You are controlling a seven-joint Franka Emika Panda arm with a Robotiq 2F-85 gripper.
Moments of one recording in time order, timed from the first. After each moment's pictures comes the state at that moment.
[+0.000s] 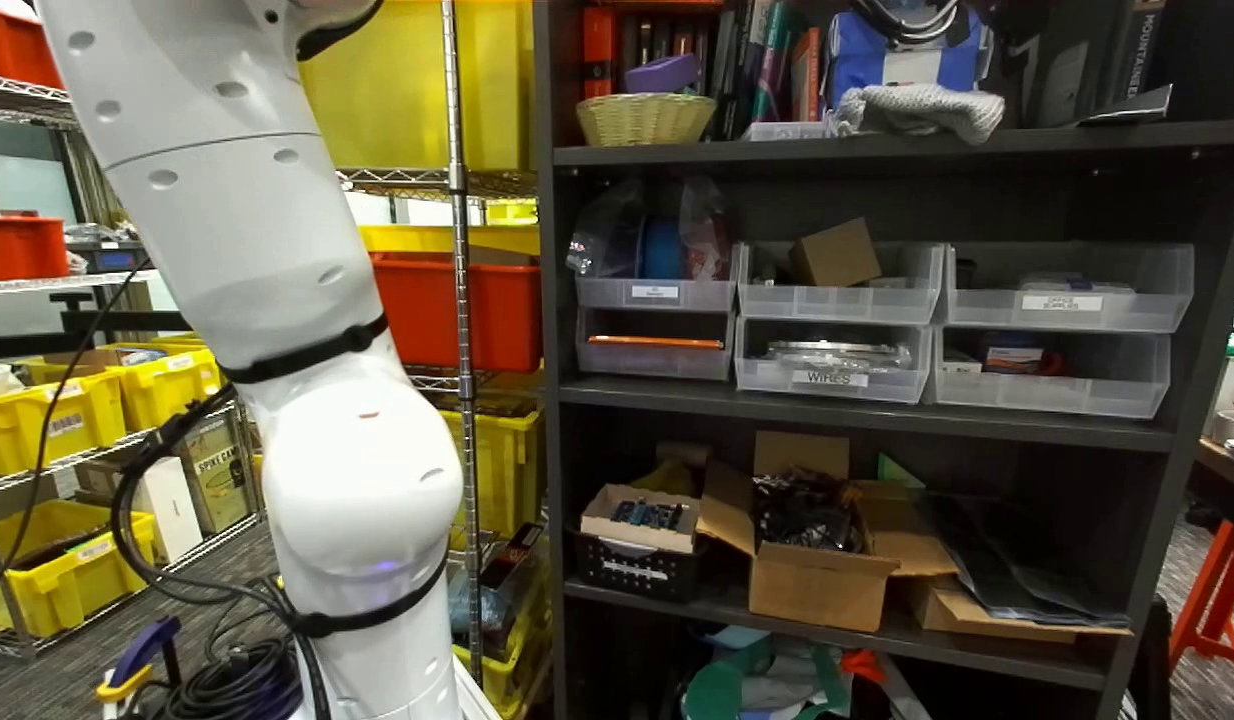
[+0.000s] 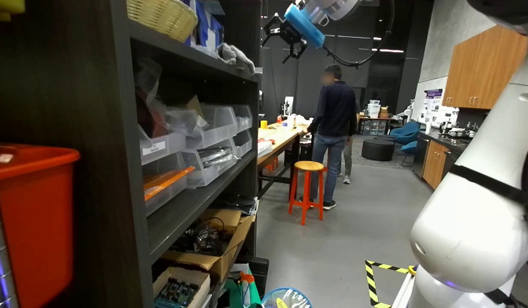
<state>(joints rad) -0.17 -0.27 -0.22 -1.76 0.36 2.30 0.21</state>
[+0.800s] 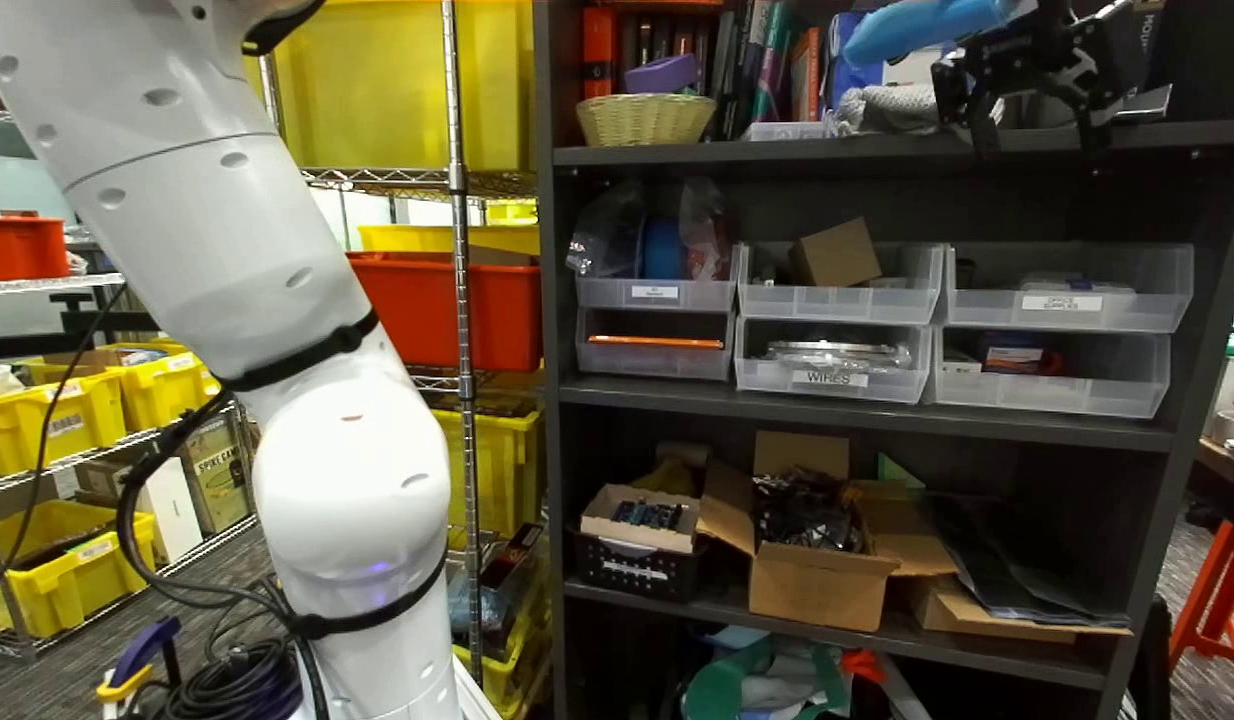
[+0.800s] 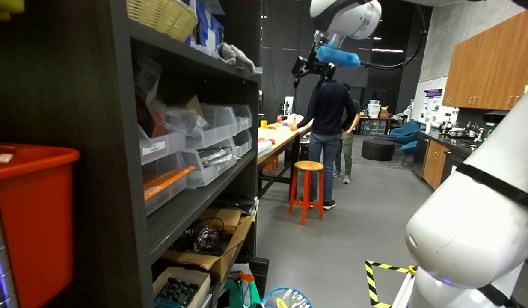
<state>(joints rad) -0.25 -0.37 -0.25 -1.98 -0.02 2.21 -0.02</state>
